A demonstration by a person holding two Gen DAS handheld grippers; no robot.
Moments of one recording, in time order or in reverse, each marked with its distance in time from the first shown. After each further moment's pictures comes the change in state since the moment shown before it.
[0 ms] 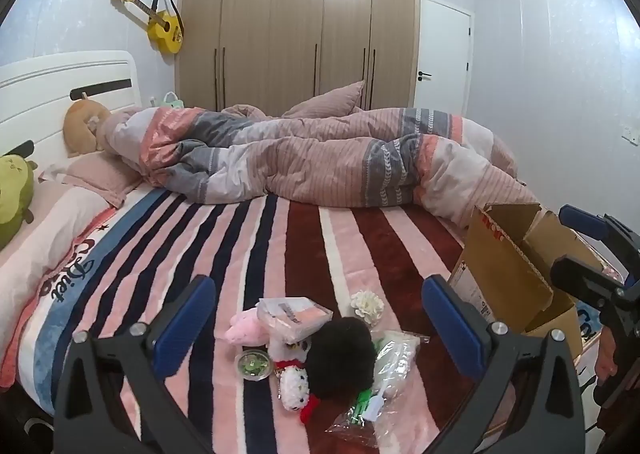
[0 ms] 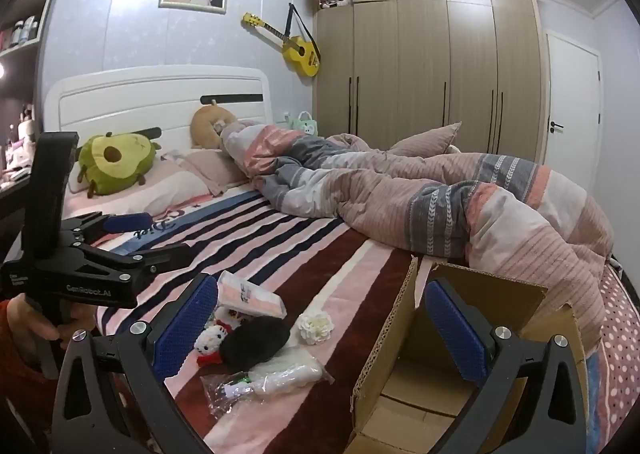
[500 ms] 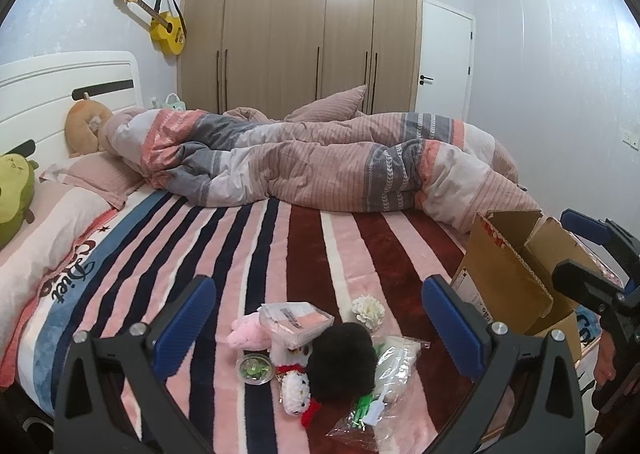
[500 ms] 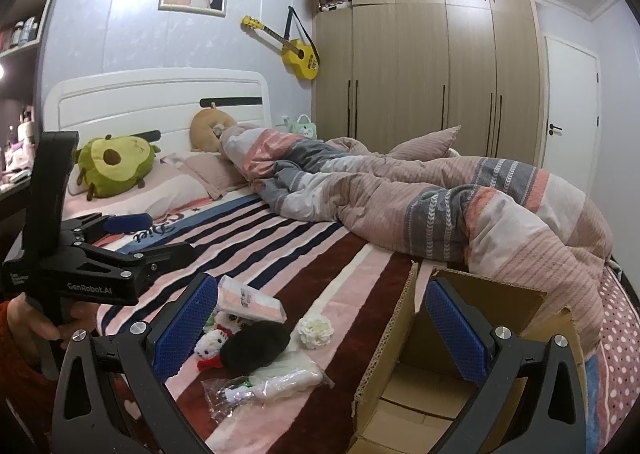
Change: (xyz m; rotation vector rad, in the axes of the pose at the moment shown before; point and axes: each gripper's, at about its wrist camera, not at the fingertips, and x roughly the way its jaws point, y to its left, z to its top) left arm -0.001 0.003 0.005 -0.011 -0.007 0.006; right arm -0.005 0.002 0.004 0.001 -0.020 -0.002
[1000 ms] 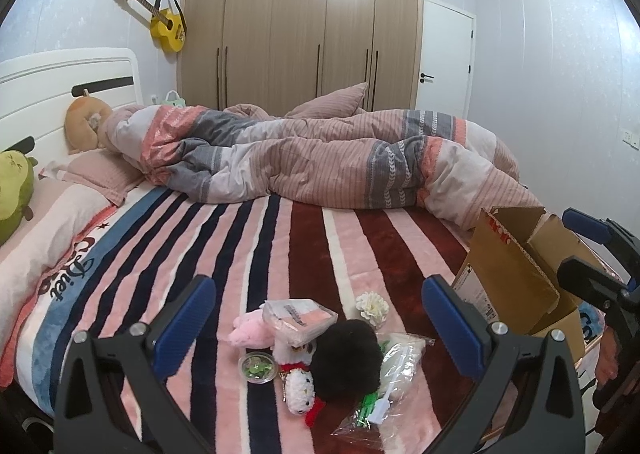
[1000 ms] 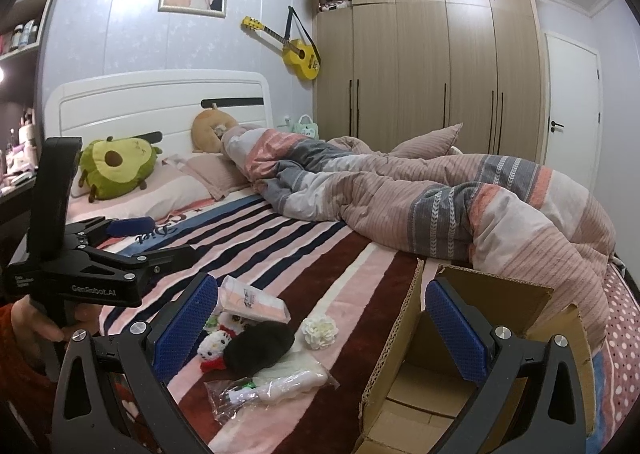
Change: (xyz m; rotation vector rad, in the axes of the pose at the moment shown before) left arm 0.002 0.004 -0.002 -0.002 0.005 -0.007; right arm 0.003 0.002 0.000 0.001 0.005 0.004
